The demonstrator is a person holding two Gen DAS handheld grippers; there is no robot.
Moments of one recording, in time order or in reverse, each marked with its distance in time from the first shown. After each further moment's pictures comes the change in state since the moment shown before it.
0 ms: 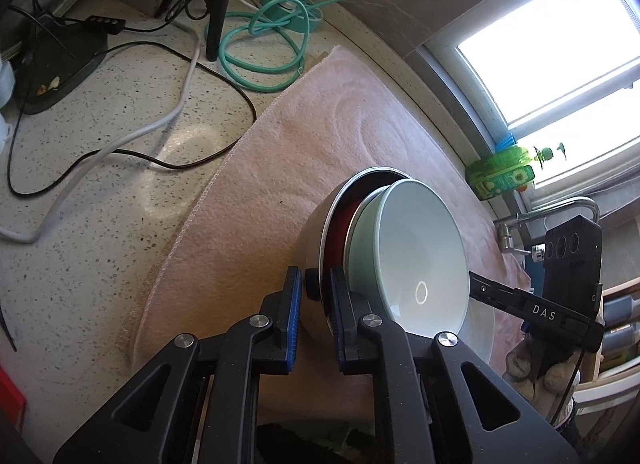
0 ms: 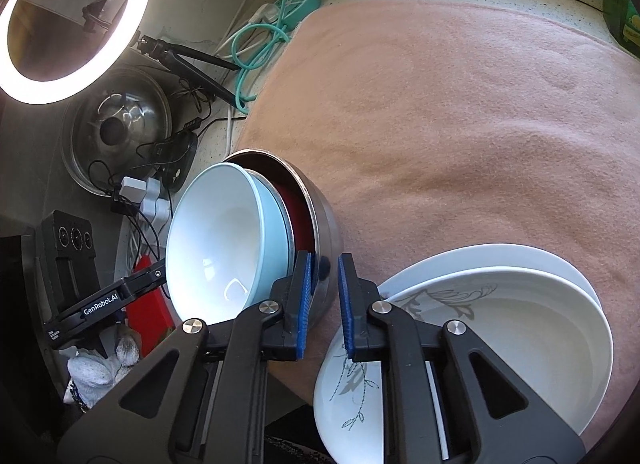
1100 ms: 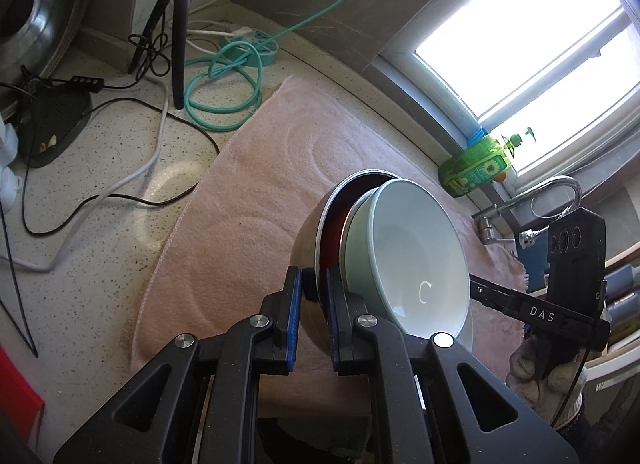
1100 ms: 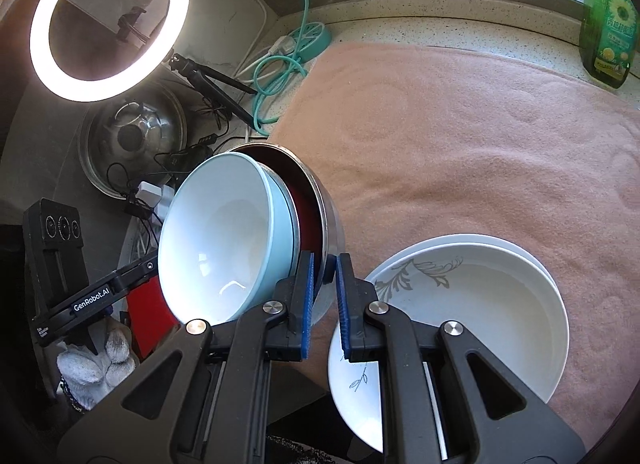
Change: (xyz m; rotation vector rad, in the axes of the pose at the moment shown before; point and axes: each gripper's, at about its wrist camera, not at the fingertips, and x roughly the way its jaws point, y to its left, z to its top) left arm -0.037 -0.049 -0.004 0.125 -0.074 -0.008; right arm -0.069 0.019 -0.020 -0.038 -0.107 -0.038
